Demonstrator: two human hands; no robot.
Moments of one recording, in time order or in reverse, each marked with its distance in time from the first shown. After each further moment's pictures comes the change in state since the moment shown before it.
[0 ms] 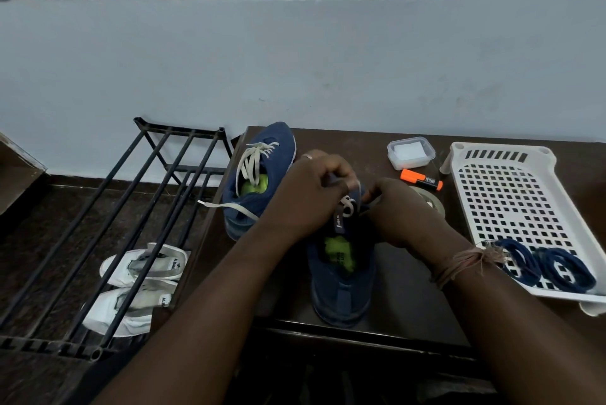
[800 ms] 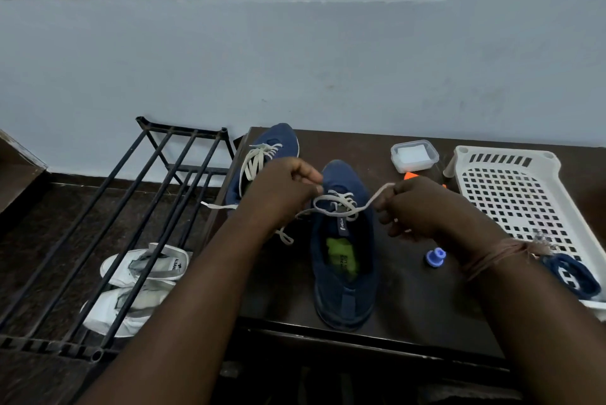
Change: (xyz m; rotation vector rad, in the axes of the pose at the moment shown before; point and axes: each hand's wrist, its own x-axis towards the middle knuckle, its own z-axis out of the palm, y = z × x) left_hand 0.001 -0.011 -0.034 -0.139 -0.029 -0.384; right_hand 0.007 0.014 -0.015 0.148 -0.051 0.123
